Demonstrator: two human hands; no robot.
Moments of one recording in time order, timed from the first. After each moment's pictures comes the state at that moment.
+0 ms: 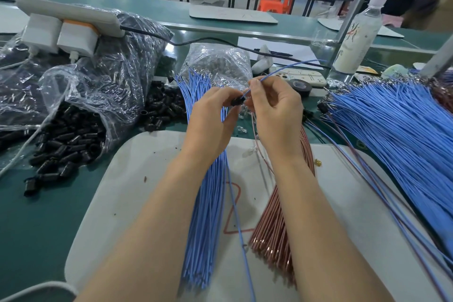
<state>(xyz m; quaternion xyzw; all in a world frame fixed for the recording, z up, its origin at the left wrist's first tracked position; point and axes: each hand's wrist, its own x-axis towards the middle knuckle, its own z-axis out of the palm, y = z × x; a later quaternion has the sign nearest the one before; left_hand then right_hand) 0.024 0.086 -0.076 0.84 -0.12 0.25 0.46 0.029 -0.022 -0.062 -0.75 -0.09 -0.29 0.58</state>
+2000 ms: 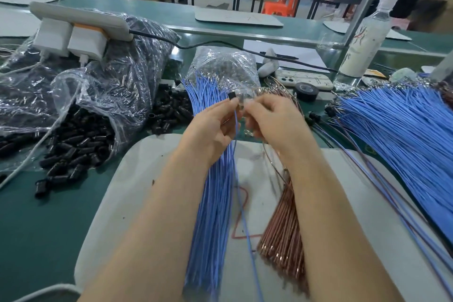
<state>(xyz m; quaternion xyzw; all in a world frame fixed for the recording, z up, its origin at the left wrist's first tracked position) 0.033 0.092 -0.071 0.46 0.09 -0.09 0.88 0.014 -0.025 -0.037 -0.83 -0.09 -0.01 0.54</state>
